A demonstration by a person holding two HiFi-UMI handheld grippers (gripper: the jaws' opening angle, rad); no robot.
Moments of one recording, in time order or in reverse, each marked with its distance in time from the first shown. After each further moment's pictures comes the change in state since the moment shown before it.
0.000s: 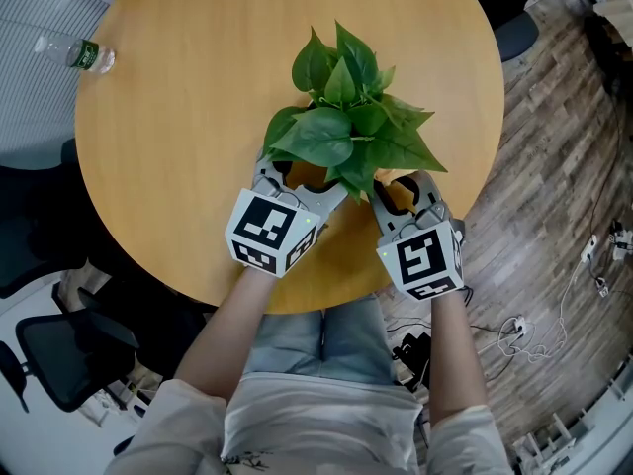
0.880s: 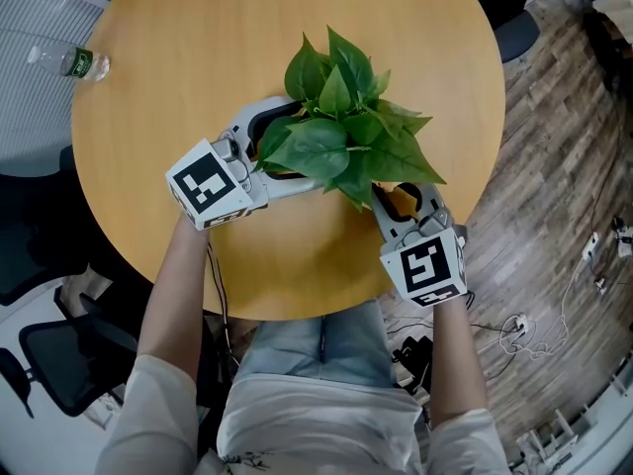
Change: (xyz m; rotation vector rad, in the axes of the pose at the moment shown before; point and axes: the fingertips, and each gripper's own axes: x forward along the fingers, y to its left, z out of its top) left arm -0.009 0.008 0.020 0.290 -0.002 -0.535; right arm -0.001 -0.003 -0.004 0.014 -0.009 0.015
